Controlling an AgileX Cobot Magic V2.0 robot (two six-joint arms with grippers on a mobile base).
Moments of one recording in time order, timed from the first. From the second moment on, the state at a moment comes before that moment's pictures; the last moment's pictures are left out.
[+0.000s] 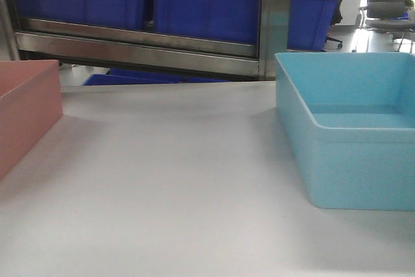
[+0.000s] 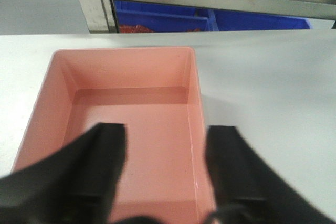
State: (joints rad) left arm 0.00 0.94 -0.94 -0.07 0.55 0.10; right arm 0.04 -0.01 0.03 0.04 0.14 -0.02
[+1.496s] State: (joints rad) left arm 0.41 1.94 -1.39 -0.14 0.78 0.42; right arm 0.04 -0.01 0.03 0.04 0.13 -0.02
